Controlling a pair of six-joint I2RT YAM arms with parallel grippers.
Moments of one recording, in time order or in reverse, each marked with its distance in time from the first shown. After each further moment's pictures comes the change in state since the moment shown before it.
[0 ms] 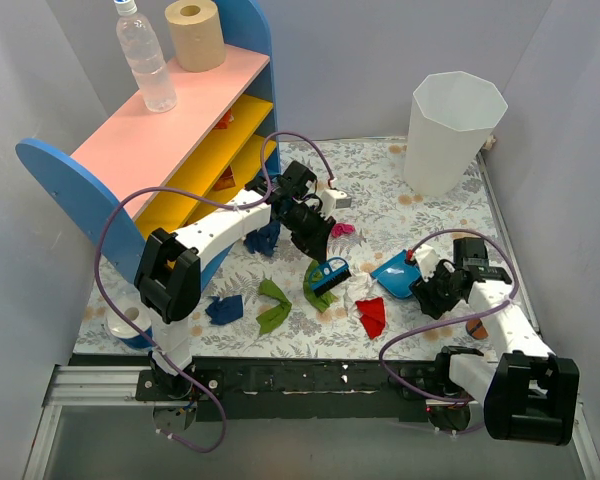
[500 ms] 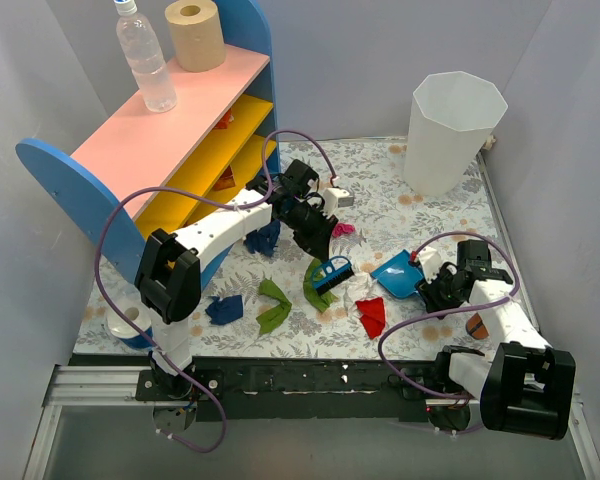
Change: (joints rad) left arm -0.010 0.000 0.019 0.000 0.000 0.000; right arm -0.077 0.026 -0.027 0.040 -0.002 -0.024
